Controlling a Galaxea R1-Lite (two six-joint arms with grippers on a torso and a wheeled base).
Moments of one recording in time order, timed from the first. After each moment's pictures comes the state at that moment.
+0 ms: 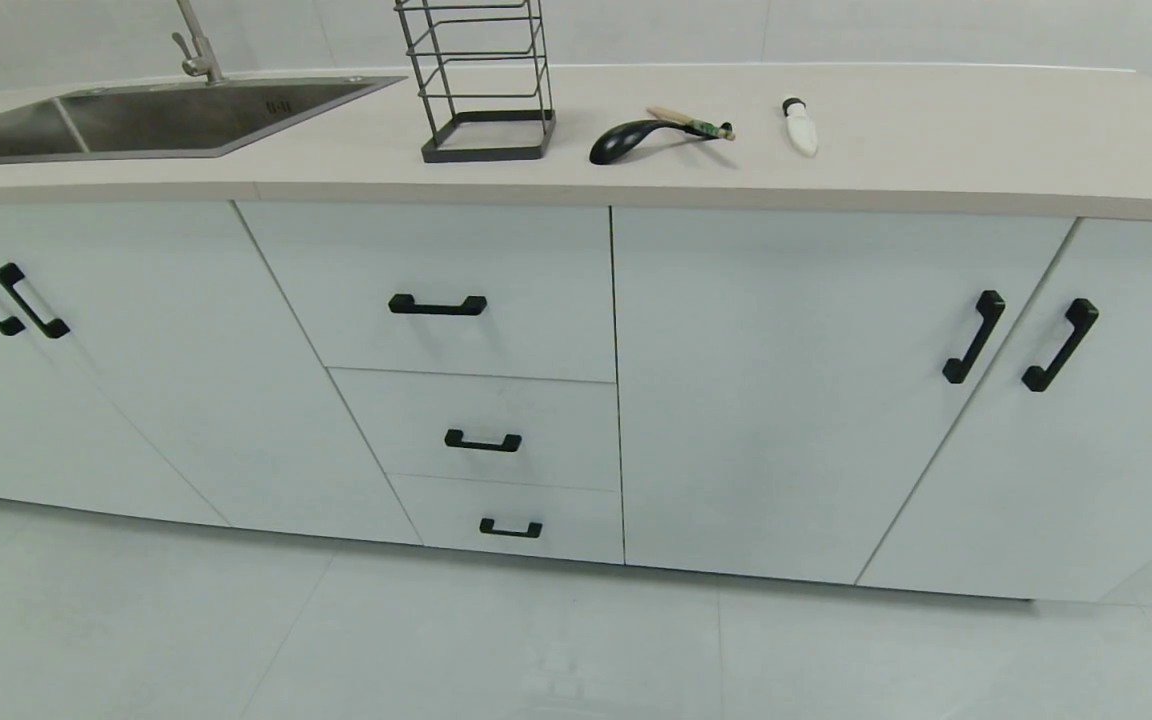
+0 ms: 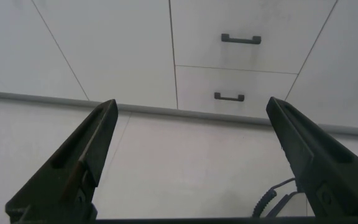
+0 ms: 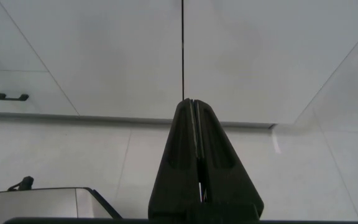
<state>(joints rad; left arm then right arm) 0.01 0.00 0.00 0.00 0.06 0.02 -0.04 0.07 0.00 0.00 -0.02 0.01</state>
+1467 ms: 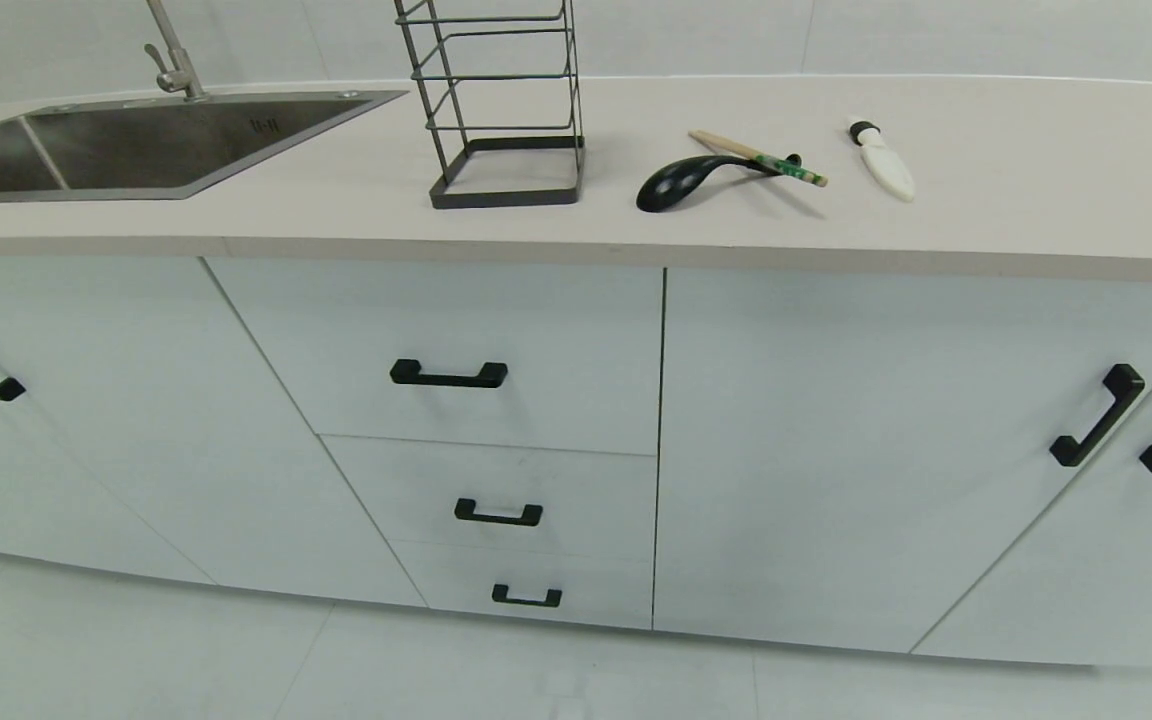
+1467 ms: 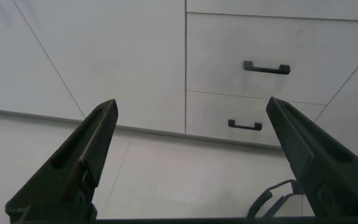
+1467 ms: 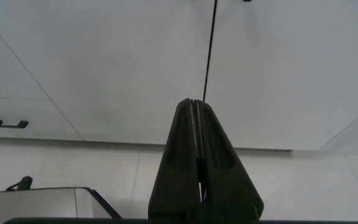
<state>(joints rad) 0.01 0.00 0.00 0.00 0.06 -0.02 -0.04 0.07 0.00 0.00 -0.02 0.01</state>
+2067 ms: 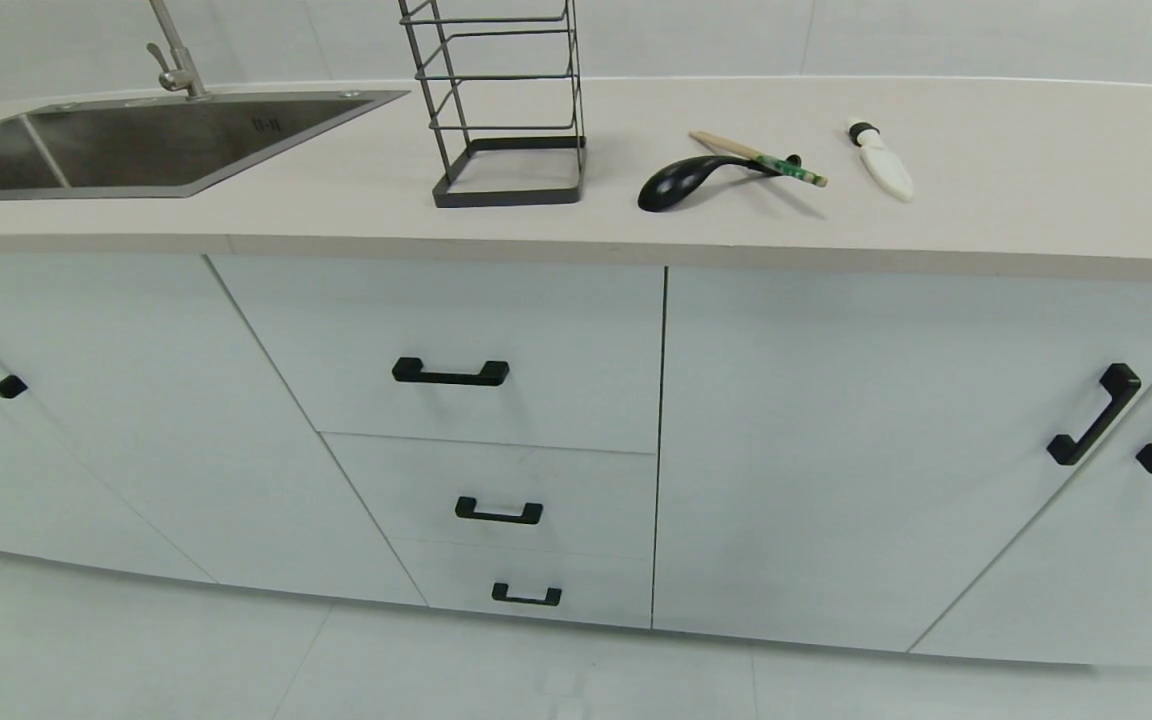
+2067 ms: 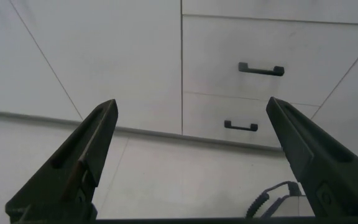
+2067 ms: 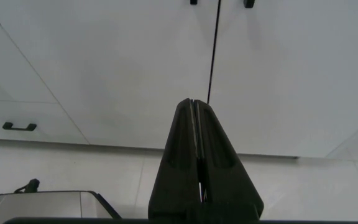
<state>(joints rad) 0.01 0.00 0.00 -0.10 0.03 0.03 -0.01 0.02 0.00 0.00 -0.02 0.01</state>
